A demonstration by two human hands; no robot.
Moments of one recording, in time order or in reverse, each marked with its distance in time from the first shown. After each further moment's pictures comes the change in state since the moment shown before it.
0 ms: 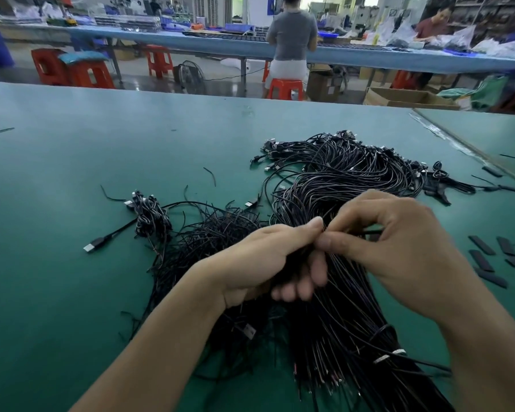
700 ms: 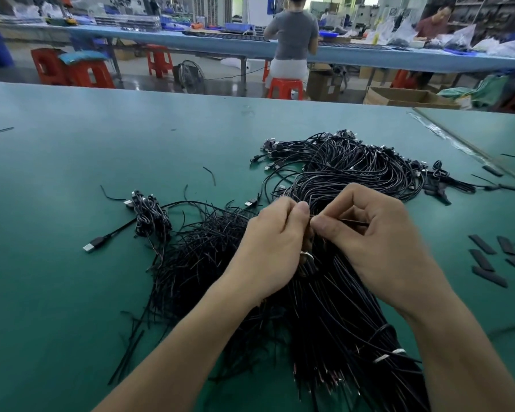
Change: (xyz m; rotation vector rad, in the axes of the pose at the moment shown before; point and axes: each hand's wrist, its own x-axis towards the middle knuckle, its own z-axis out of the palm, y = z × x) left_hand 0.018 -0.010 0.011 0.357 0.647 0.305; right_hand 0.005 0.010 0.024 0.165 0.103 0.085
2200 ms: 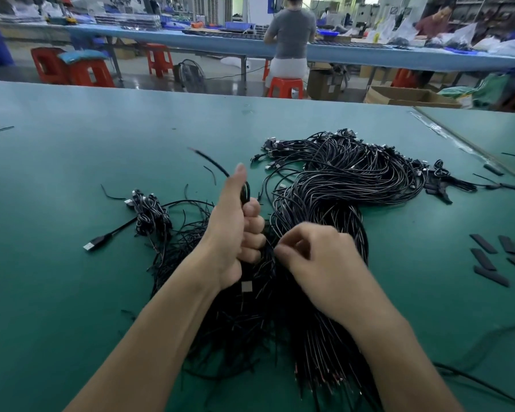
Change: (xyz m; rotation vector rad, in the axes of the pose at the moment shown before) left_hand 0.015 -0.011 -0.036 -0.698 0.004 -0.492; right_hand -0.009 0.000 0.045 -0.330 -0.140 0.210
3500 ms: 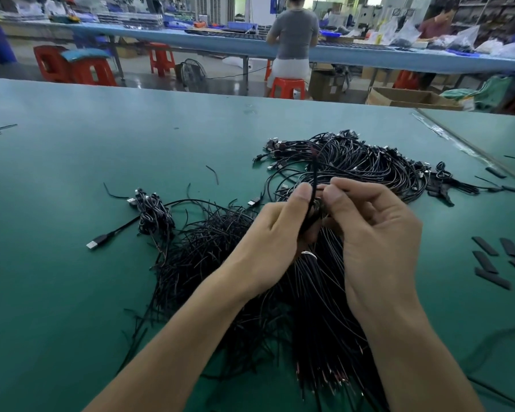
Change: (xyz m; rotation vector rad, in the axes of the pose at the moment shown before) left_hand -0.019 -0.011 0.031 0.420 -0.278 0.440; right_hand 0.003 -0.017 -0.016 1.053 0.479 -0.089
